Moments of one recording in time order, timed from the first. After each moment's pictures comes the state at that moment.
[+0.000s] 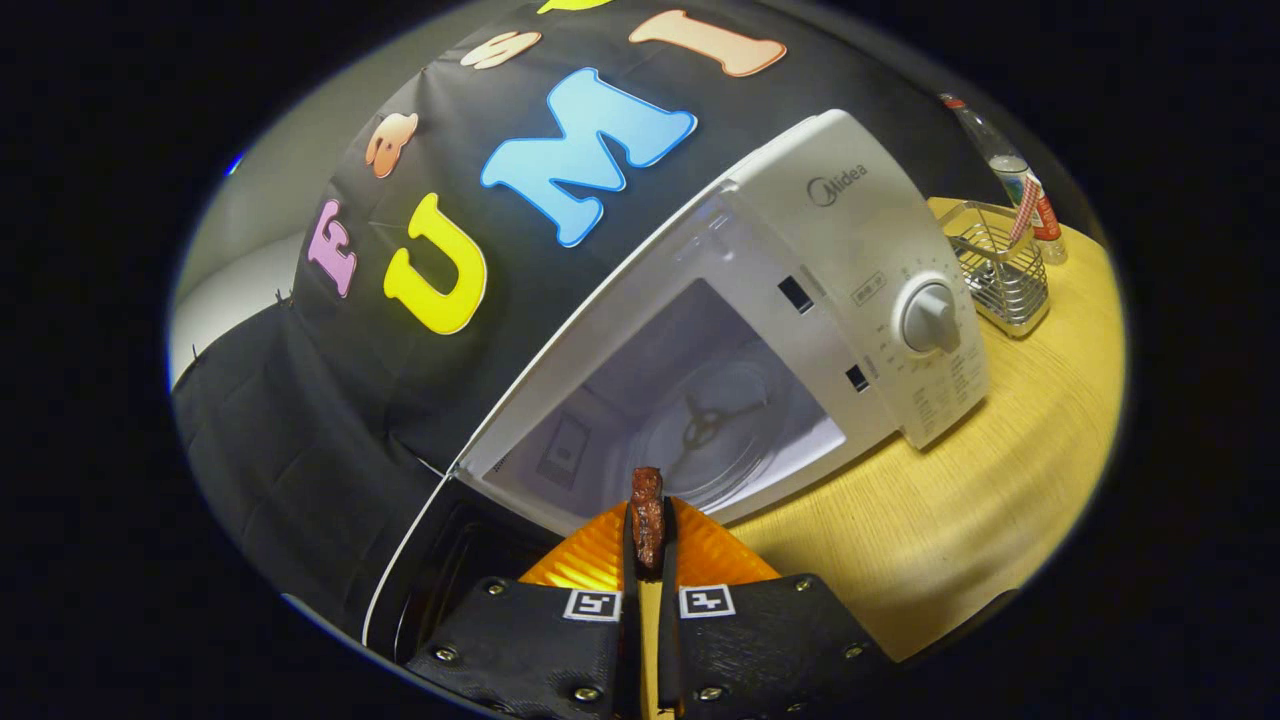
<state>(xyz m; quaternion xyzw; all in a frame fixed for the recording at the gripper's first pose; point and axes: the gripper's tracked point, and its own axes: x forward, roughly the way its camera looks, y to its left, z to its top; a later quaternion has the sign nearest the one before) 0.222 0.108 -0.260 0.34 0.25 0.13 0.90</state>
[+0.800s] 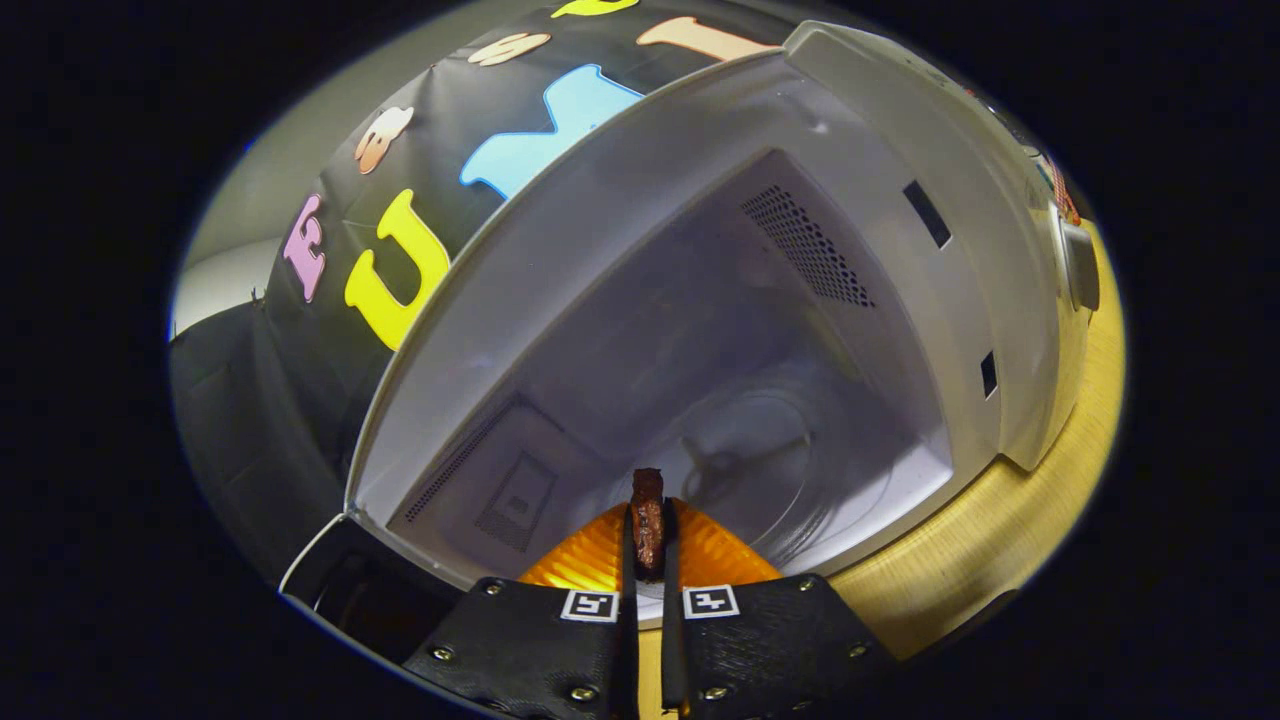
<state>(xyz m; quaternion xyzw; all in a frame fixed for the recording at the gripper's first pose) 0.317 0.140 -0.310 0.33 0.20 0.07 0.92</state>
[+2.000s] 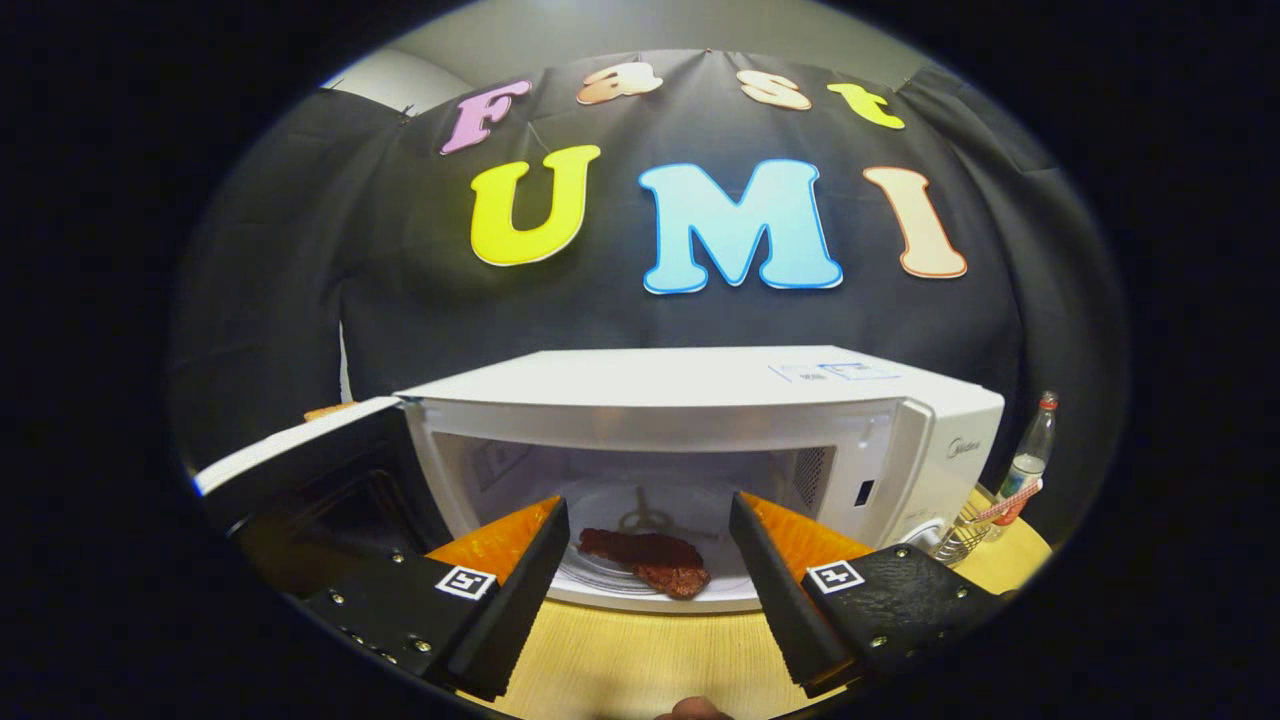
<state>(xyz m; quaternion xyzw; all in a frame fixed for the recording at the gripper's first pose) 0.234 0.121 -0.210 -0.02 0.12 0.09 0.99</state>
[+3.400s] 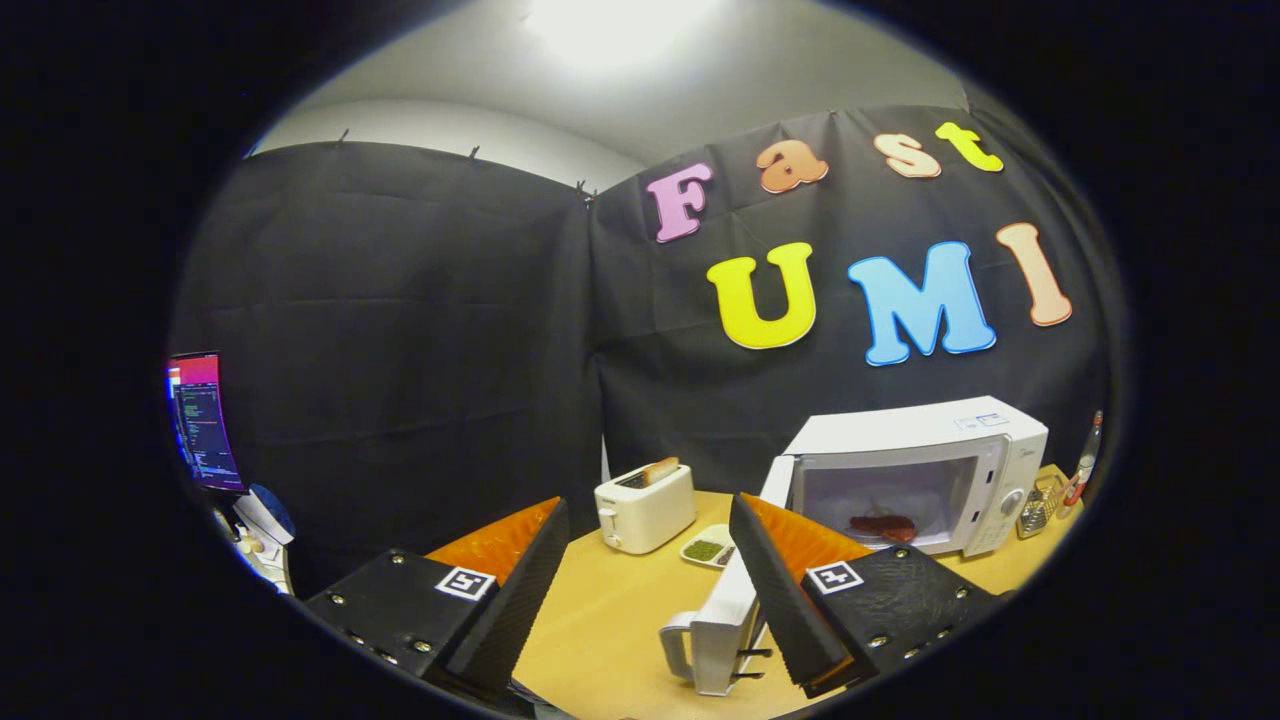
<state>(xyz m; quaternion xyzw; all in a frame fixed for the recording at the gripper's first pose) -0.068 0.297 -0.073 0.05 0.07 0.36 0.93</state>
